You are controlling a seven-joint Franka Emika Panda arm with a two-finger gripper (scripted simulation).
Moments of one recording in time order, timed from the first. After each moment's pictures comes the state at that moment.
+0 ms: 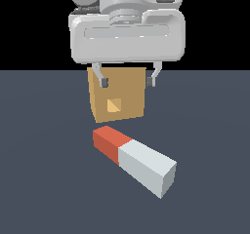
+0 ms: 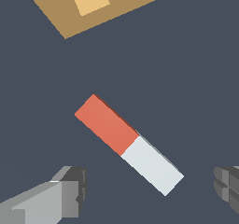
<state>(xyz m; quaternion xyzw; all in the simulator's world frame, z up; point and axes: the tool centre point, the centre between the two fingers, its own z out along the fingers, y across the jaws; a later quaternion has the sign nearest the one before) 0.004 -0.045 0.172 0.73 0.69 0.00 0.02</state>
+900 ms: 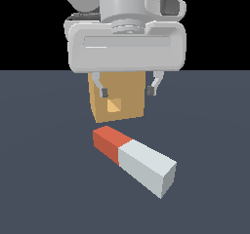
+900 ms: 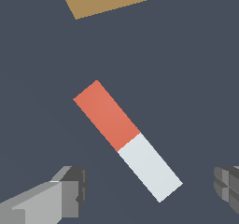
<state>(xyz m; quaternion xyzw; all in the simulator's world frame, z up) 0.006 -0.057 0.155 0.68 0.74 0.00 0.01</state>
